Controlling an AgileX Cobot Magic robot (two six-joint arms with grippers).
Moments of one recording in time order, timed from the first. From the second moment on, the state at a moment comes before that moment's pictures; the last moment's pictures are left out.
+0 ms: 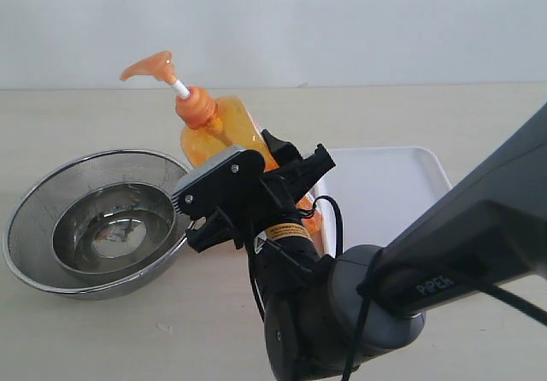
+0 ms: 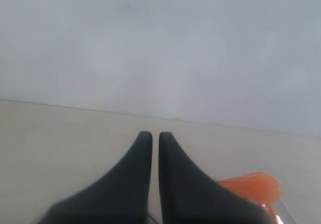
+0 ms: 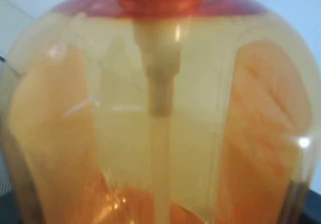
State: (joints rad) left arm -0.13 0.85 -0.67 -0.97 0.18 0.67; right arm 1.06 2.10 -0.89 0.78 -1.20 -0.76
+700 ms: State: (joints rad) left arm -0.13 0.23 -0.27 -1.07 -0.01 0.55; right arm 1.06 2.10 -0.89 0.83 -1.22 -0.45
